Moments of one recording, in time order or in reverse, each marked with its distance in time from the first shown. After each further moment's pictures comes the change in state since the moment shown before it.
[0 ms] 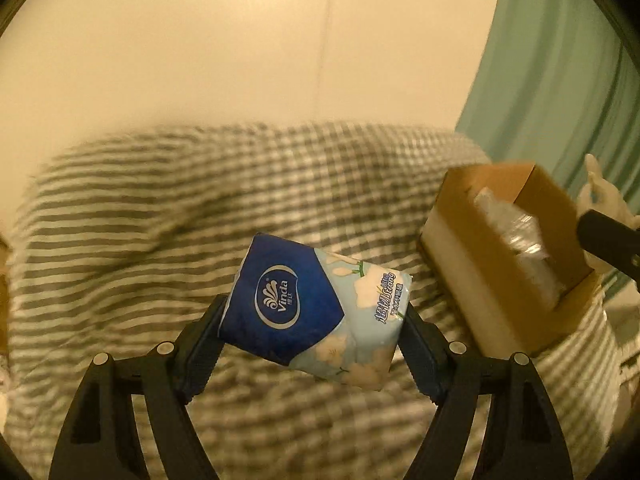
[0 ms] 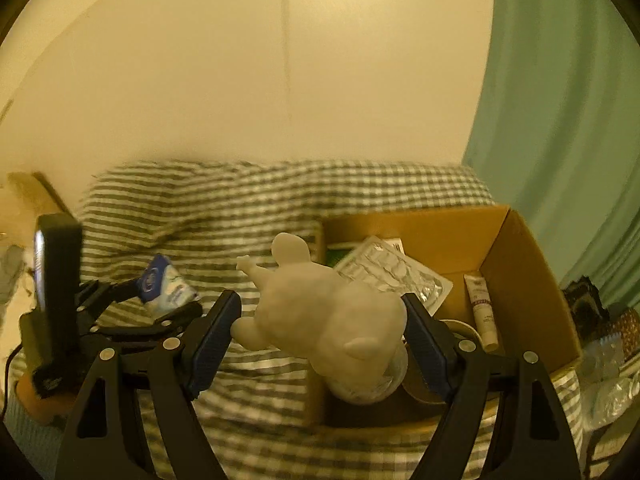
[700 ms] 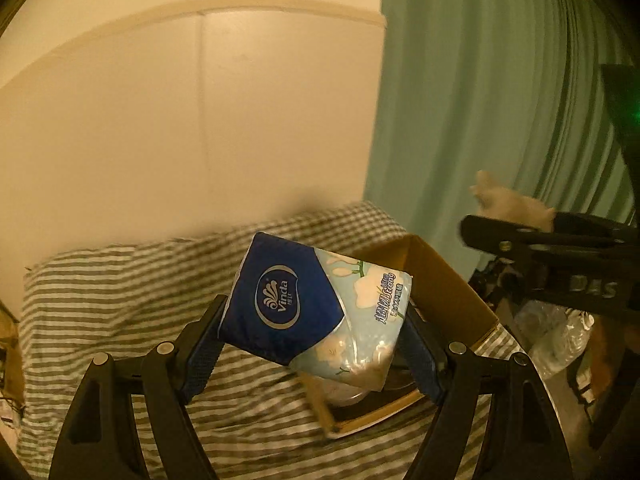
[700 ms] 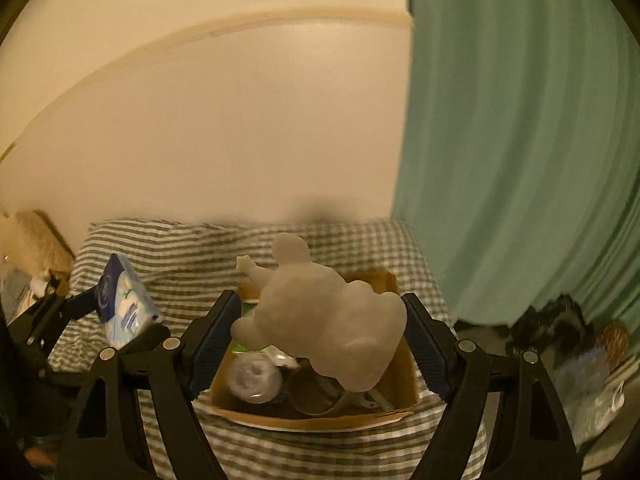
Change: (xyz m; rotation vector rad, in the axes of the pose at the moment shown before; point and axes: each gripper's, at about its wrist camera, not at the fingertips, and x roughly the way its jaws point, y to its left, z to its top) left arm -0.060 -0.169 0.054 0.116 -0.175 -0.056; right arm -0.081 -0.116 0.042 0.042 -0.078 -0.054
